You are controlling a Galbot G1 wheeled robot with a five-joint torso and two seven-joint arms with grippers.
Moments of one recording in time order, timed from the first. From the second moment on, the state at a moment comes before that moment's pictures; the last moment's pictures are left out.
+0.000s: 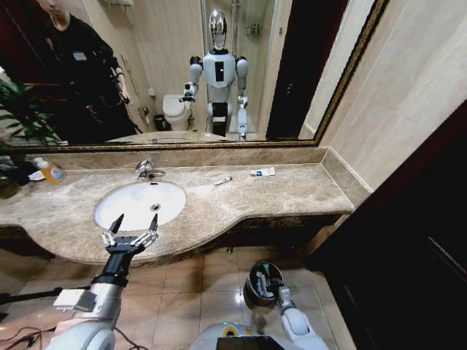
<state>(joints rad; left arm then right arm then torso) 1.84 -1.36 -0.82 -2.47 -0.37 0.04 0.05 -1.33 1.46 0.44 1.17 0.00 0.07 -0.01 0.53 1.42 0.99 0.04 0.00</state>
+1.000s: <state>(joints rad) 1.84 -1.36 -0.82 -2.47 -0.37 0.04 0.05 -1.50 1.41 0.42 1.58 0.08 0.02 0.09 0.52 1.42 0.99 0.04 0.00</state>
